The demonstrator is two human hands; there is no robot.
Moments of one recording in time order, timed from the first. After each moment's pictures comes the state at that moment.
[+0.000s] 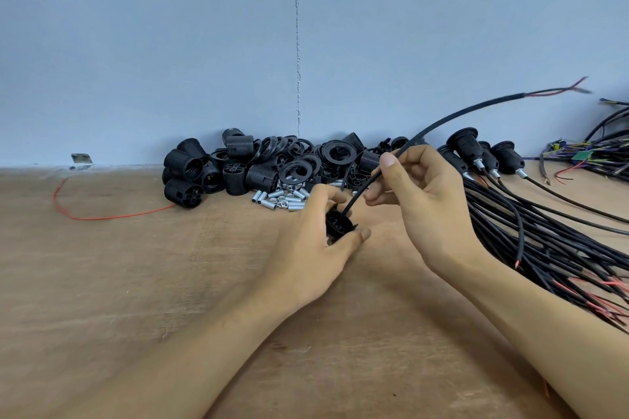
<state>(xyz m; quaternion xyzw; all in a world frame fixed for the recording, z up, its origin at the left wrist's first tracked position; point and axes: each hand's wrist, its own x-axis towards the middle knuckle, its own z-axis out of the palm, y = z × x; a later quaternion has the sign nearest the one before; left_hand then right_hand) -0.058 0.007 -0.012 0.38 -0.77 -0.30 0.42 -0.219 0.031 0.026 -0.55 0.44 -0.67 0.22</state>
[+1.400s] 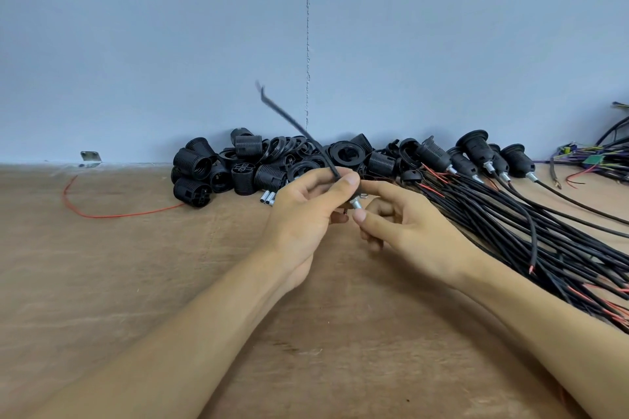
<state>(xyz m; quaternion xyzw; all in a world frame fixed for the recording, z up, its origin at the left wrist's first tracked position) -0.058 -0.006 0.016 0.29 -0.53 -0.60 0.52 -0.221 0.029 0.014 -0.68 0.46 -0.46 0.35</state>
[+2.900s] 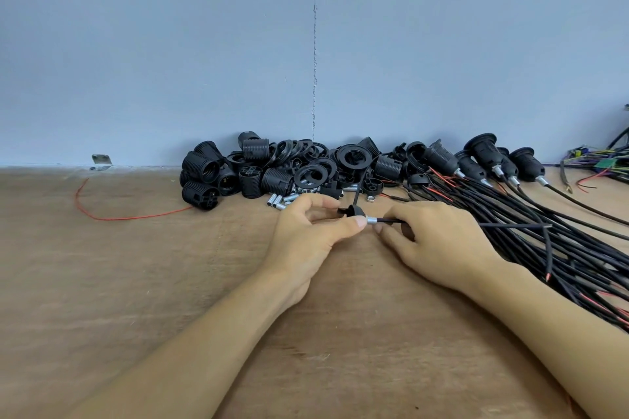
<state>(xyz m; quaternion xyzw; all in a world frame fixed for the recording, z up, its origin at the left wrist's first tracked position) -0.052 -0.009 -0.006 0.41 -0.51 -0.55 0.52 -0.241 0.027 0.010 -0.72 0.66 -0.19 -0.10</state>
